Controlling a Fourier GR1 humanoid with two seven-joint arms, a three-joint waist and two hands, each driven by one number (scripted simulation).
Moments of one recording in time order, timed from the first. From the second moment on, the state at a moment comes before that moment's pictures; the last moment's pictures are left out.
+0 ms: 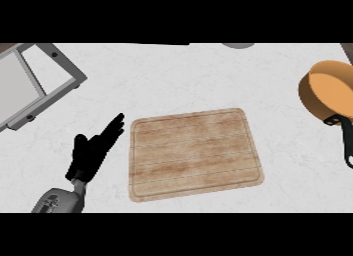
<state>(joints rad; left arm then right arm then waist) -0.13 0.22 -0.23 -1.33 0.13 -0.04 0.10 -0.56 -1.16 -0.05 -0.60 -0.05 0.35 -0.66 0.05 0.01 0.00</state>
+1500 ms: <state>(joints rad) -0.14 0.21 -0.20 -1.34 0.11 -0.06 0.14 -1.03 -0.74 0.34 -0.24 0.58 0.25 -0.30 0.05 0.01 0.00</state>
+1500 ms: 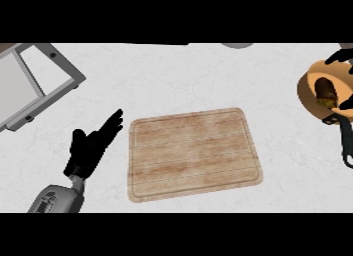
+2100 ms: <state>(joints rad) -0.11 0.20 -0.19 -1.34 0.11 -0.06 0.12 -1.12 -0.76 -0.09 -0.18 0.18 0.17 -0.34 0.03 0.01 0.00</state>
